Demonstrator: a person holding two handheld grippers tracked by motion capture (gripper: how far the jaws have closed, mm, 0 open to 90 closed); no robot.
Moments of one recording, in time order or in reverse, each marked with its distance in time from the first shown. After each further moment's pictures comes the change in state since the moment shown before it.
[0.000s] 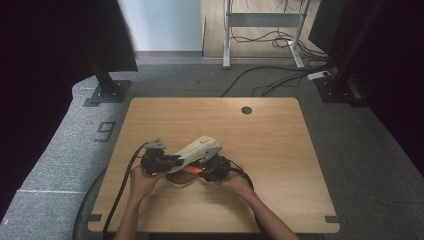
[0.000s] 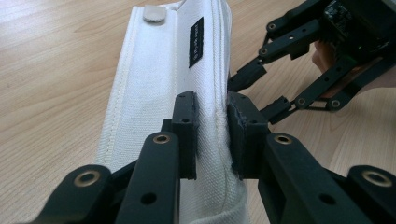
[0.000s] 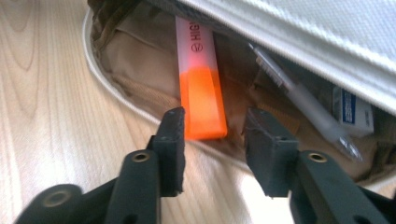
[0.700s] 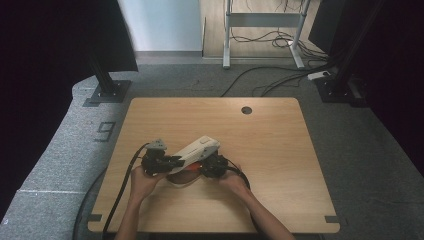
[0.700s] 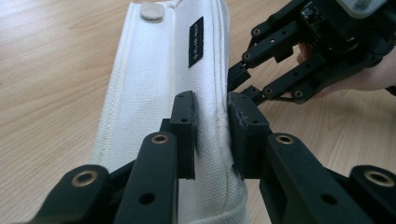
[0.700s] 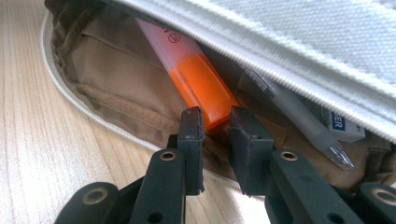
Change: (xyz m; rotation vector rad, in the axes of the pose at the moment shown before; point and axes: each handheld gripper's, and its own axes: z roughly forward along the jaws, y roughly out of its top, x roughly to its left) left arm -0.002 -0.001 0.003 0.011 -0.009 -0.003; right arm -0.005 0.003 0.015 -0.001 -0.053 0.029
